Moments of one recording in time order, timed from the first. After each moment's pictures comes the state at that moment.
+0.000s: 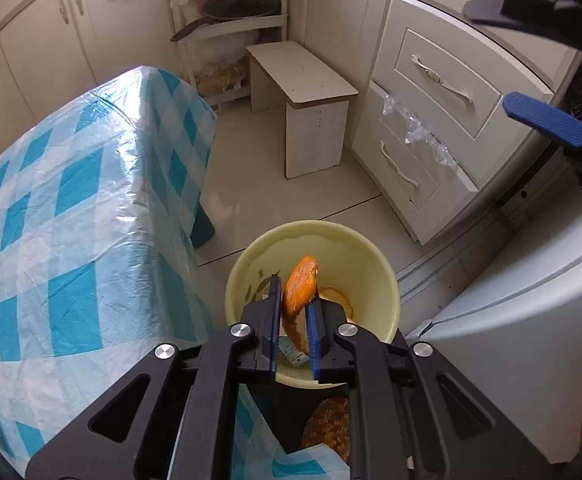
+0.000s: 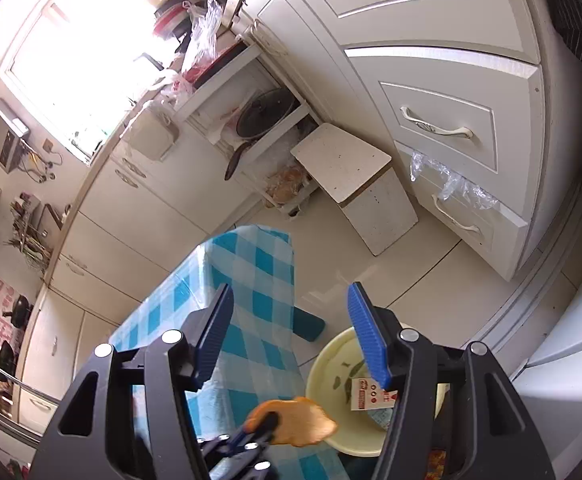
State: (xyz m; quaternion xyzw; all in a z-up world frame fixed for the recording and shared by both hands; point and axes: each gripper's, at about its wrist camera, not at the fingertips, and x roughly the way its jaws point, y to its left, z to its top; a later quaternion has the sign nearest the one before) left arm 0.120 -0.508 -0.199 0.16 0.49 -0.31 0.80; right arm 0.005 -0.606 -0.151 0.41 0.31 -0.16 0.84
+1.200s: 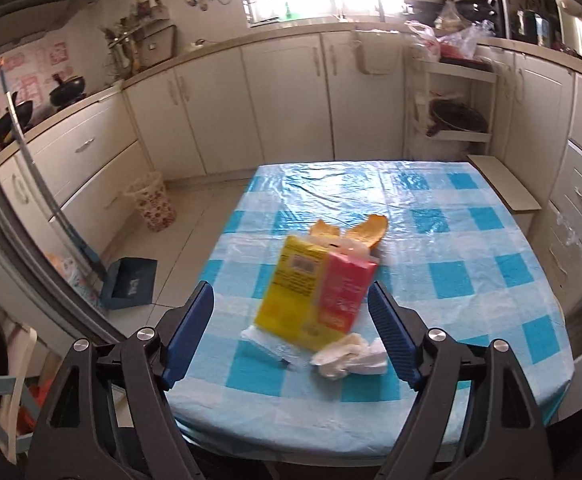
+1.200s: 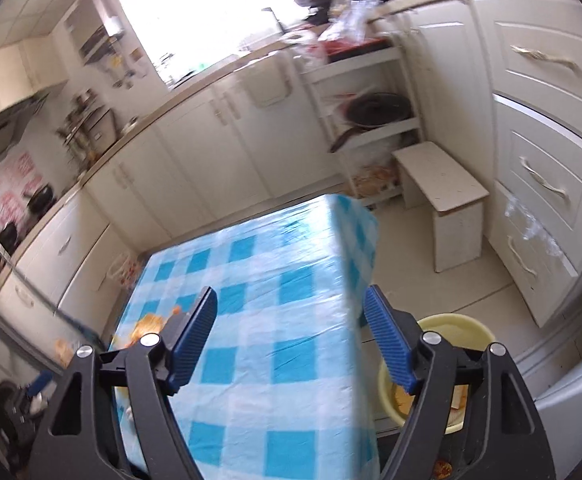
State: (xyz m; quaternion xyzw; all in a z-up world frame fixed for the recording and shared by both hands) left arm 0.134 -0.090 -0.072 0.09 0.33 -0.04 0.94; right arm 0.037 -0.400 -0.093 0.24 0.33 -0.03 0.91
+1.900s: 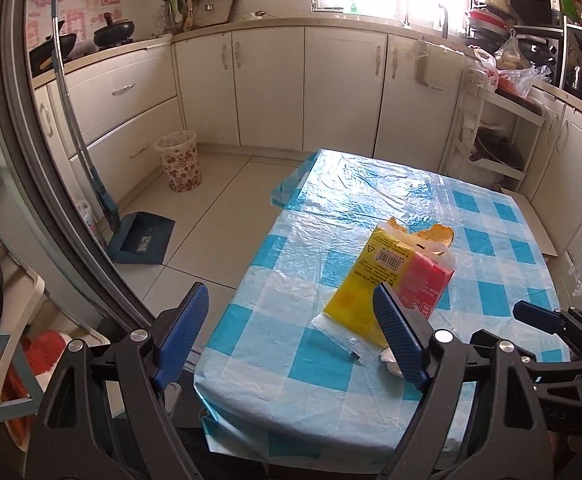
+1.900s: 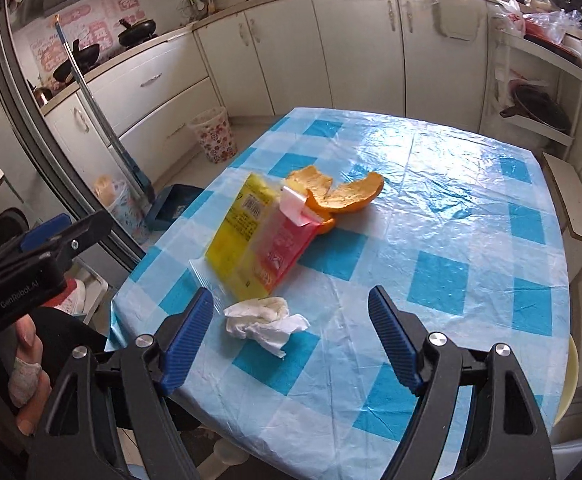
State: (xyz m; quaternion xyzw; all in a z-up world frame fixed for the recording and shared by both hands) left arm 0.146 -0.013 -0.084 0.00 0.36 0.00 0.93; right arm 0.088 -0.179 -0.140 0.08 0.44 0.15 0.88
